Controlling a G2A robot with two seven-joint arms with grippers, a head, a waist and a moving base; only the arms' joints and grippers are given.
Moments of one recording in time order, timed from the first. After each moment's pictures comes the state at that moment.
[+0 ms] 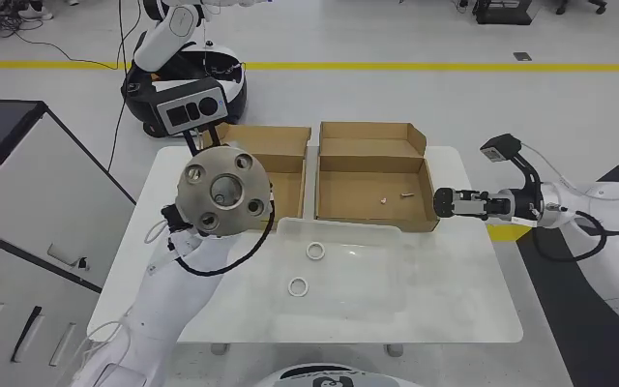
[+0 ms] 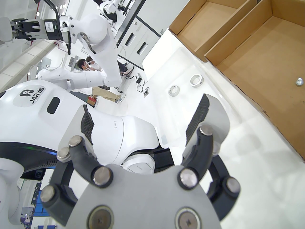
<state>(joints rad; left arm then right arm) 1.12 -1.28 -1.10 -1.96 -1.08 -0.83 -0.99 -1.27 -0.60 1.36 -1.56 0.69 -0.48 1.34</state>
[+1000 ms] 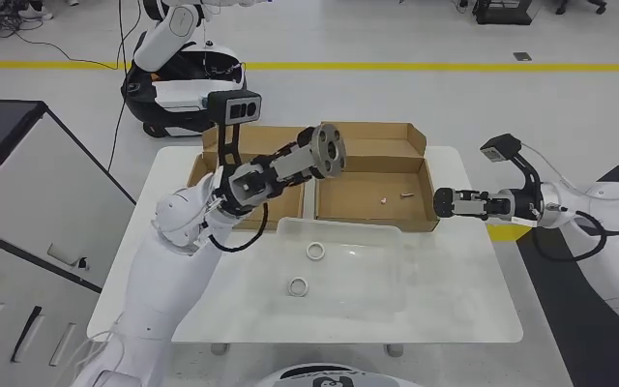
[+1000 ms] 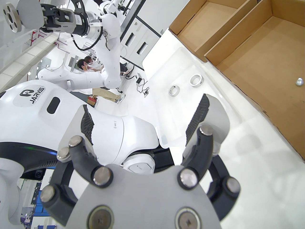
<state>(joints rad) 1.17 -1.26 -1.21 -1.88 -0.58 -0.51 -0.85 -1.27 -0.60 1.36 -1.56 0.69 -0.48 1.34</state>
